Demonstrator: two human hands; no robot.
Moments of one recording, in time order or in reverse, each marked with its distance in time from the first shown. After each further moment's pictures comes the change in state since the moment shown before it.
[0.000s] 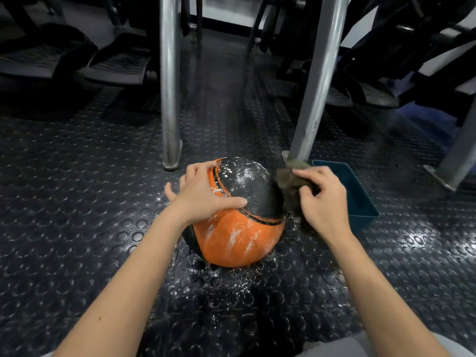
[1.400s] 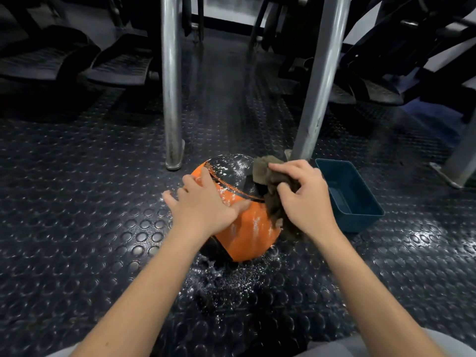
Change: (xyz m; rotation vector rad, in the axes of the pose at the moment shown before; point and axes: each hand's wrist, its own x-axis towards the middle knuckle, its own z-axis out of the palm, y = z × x) left_hand -0.022 0.018 0.007 0.384 0.050 -0.166; right_hand -0.003 -0.033 0.010 0.068 -0.136 -0.040
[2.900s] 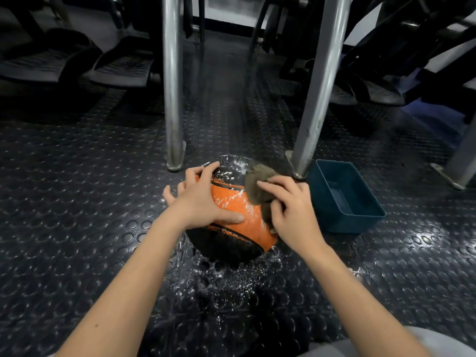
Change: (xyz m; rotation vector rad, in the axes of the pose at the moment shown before) left_hand 0.019 -0.021 -0.008 -0.239 -0.138 0.173; right_hand -0.018 0.013 0.022 -0.147 -0.021 -0.172
